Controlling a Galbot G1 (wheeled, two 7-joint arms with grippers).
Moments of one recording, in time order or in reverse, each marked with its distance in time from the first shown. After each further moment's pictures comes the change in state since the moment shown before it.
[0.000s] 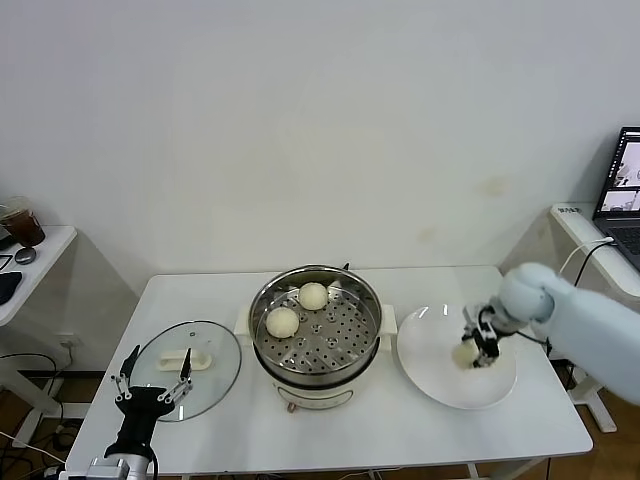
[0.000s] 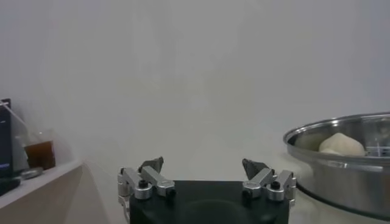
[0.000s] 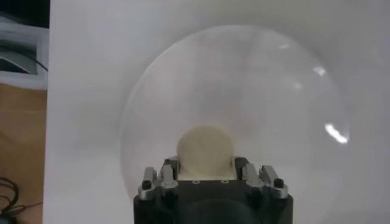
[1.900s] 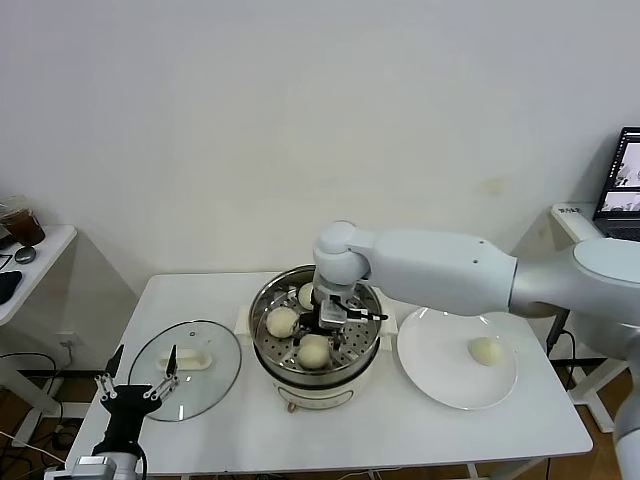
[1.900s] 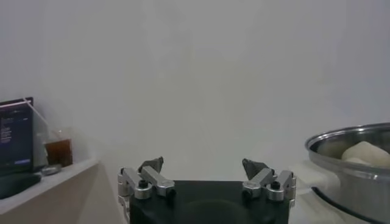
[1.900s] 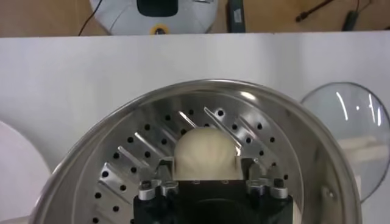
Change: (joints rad) left arm -0.007 -0.014 -0.045 0.005 -0.037 -0.001 -0.003; right arm 0.427 0.607 -0.502 -0.007 0.033 0.737 0.089
